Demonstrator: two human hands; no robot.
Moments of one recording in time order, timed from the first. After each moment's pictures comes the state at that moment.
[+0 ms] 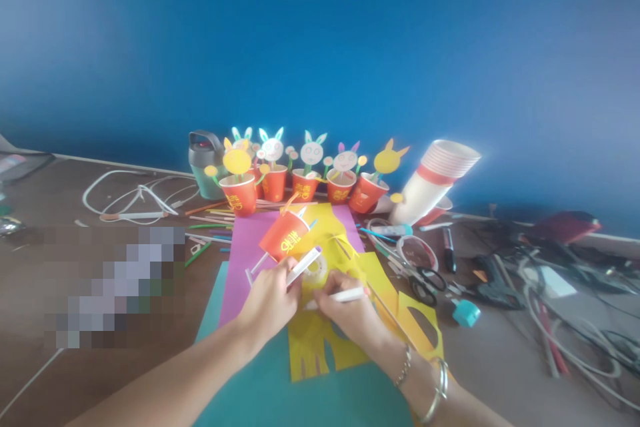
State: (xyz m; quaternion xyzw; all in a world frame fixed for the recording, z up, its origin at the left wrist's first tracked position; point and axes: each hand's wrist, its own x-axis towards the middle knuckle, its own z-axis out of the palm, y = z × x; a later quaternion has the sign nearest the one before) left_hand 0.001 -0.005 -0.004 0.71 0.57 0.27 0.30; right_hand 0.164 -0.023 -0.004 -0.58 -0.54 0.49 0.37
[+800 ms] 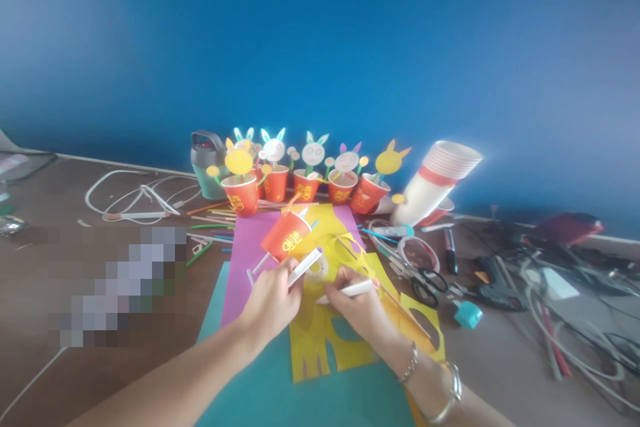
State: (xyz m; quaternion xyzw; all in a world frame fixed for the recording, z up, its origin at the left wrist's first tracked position) left_hand 0.002 -0.005 -0.002 0.71 0.57 0.28 0.31; right_hand 0.174 -0.018 -0.008 -0.60 -0.55 0.44 0.38
